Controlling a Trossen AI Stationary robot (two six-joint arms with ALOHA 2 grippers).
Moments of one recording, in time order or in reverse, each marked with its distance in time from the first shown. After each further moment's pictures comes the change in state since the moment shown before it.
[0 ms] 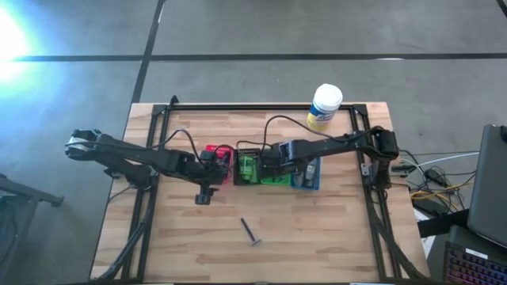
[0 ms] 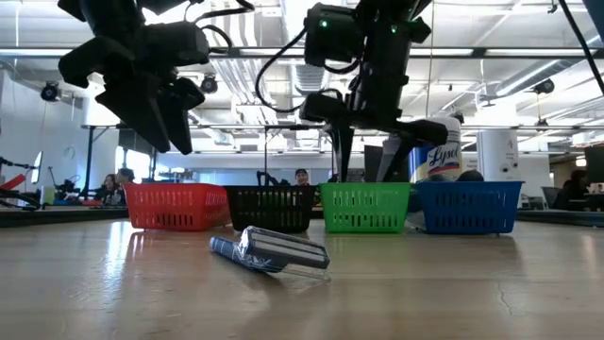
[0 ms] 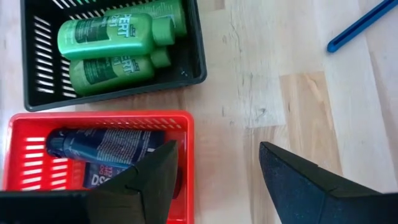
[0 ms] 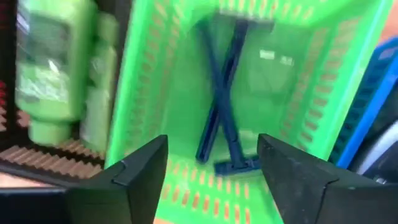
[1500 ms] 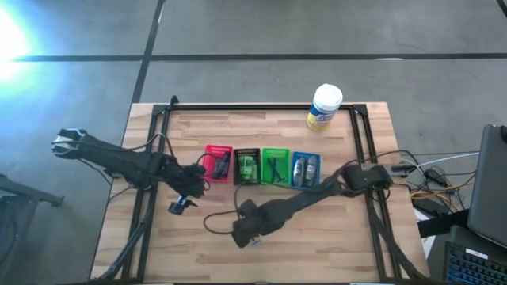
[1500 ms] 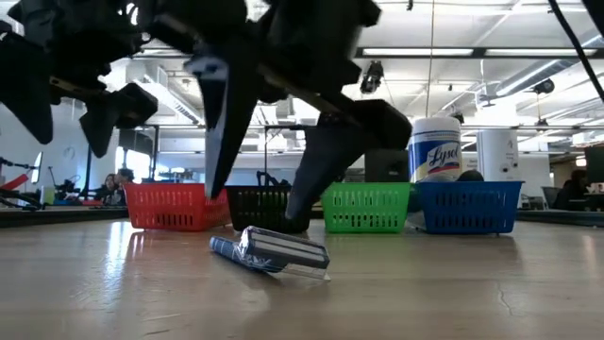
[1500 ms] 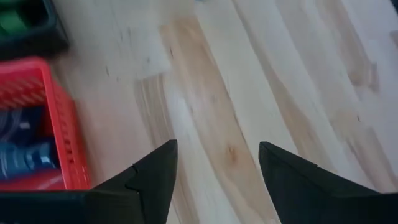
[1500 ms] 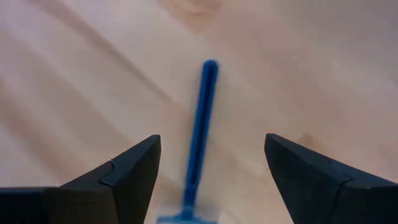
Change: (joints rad) left arm -0.077 -0.245 -0.195 -0.042 0.295 0.080; right arm 0.406 0.419 0.525 0.009 0.009 -0.079
